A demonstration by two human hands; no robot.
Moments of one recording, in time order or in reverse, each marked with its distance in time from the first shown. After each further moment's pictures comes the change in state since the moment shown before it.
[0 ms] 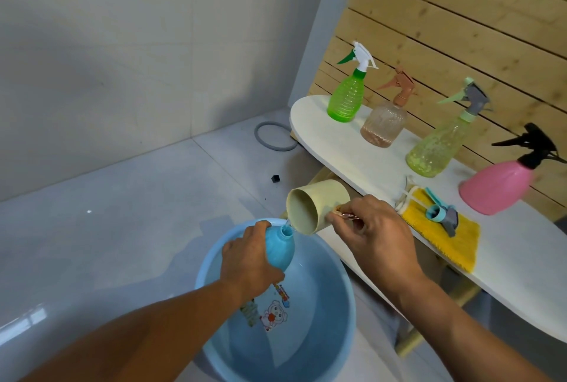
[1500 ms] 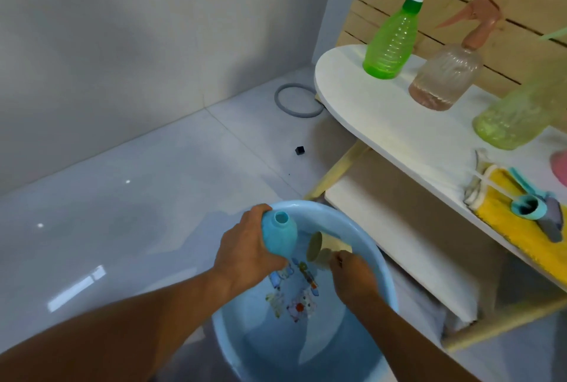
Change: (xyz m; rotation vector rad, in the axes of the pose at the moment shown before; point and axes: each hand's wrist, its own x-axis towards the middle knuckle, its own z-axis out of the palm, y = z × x) left_hand 0.045 -0.057 0.006 -0.156 -0.057 -0.064; right_hand -0.046 0.083 0.217 0.032 -0.635 0.579
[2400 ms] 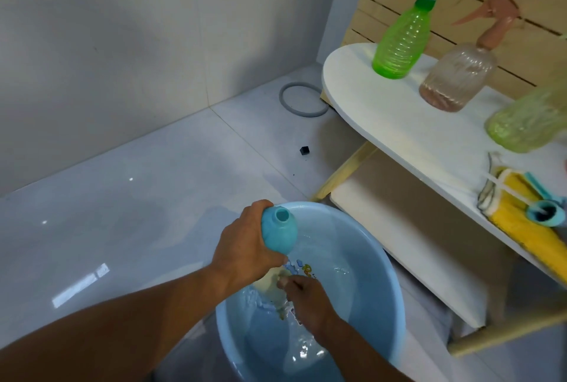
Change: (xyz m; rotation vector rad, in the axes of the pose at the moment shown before) left_hand 0.010 -0.011 -0.010 -0.021 0.017 0.081; right_hand -0.037 -0.054 0.066 0.714 -0.300 0.011
